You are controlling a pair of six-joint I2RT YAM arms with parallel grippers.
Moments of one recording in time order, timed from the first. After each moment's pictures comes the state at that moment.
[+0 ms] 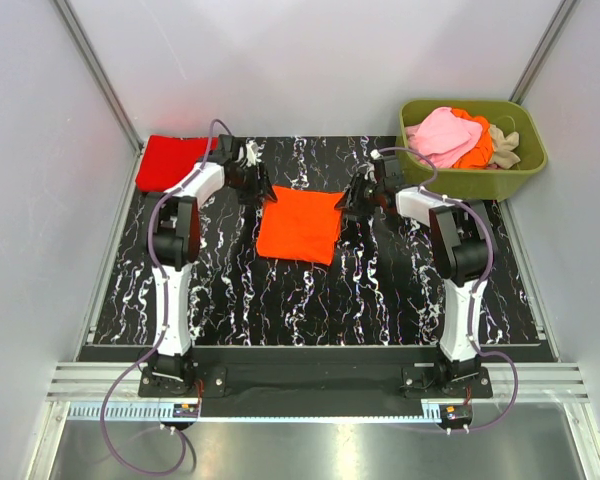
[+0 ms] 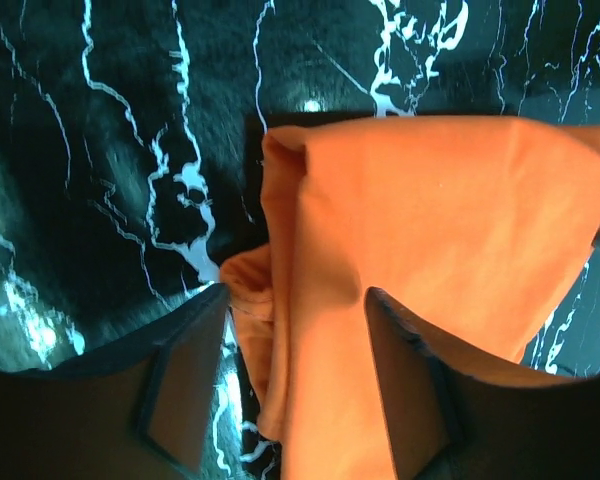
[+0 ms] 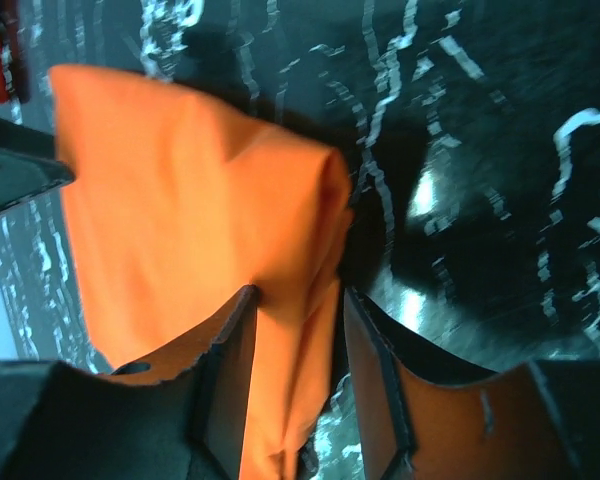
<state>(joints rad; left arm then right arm) -0.17 2.29 1.84 -0.57 0.47 -0.31 0.28 2.09 1.39 -0.06 -0.39 0.60</state>
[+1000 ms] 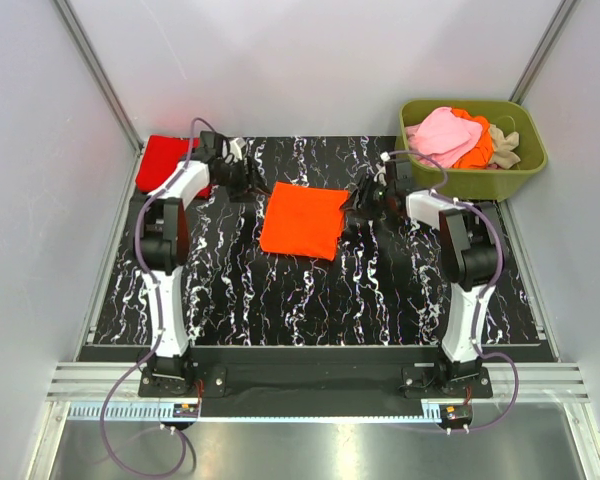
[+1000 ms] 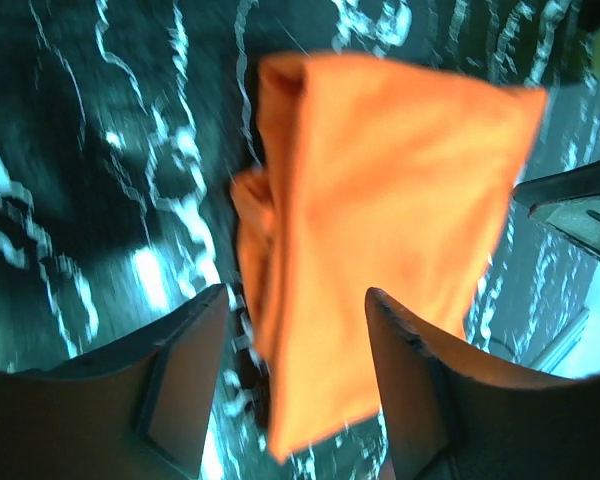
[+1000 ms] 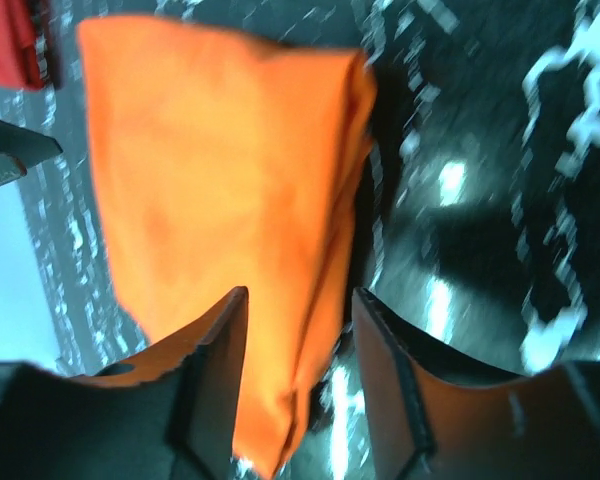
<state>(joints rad) -0.11 2.24 1.81 -0.57 0.61 -0.35 0.22 2.07 1.35 -0.05 -0.48 0.61</state>
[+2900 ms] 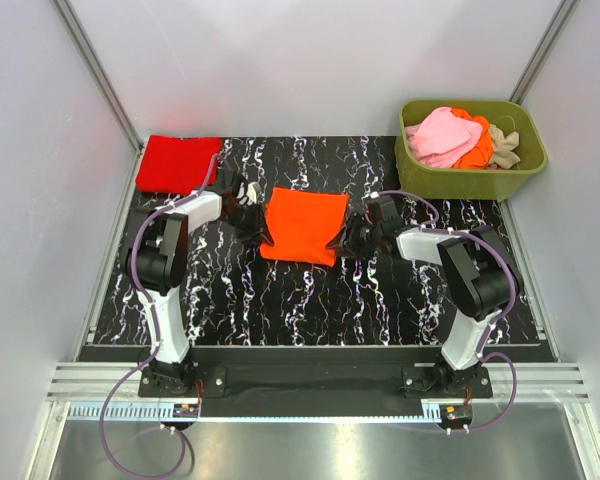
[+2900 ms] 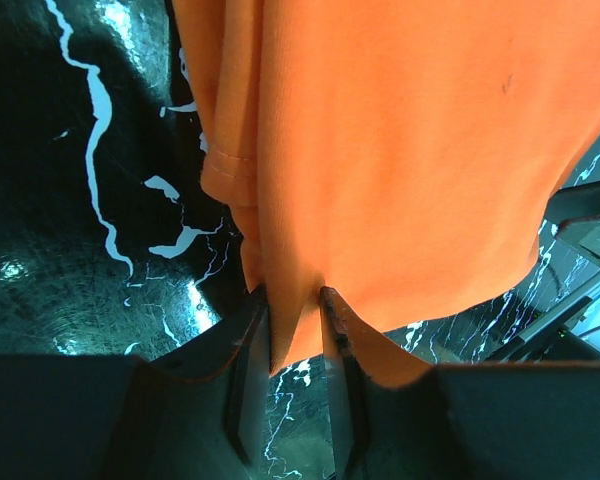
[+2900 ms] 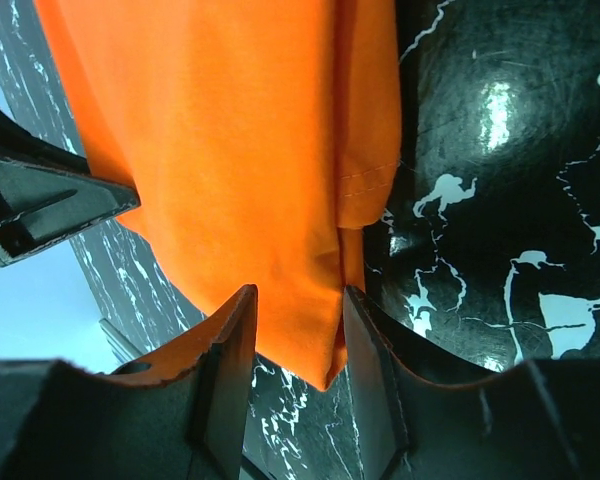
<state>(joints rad) -0.23 1.99 1.32 -0.53 0.53 -0.37 0.41 1.80 0.90 0.11 -0.38 0.90</state>
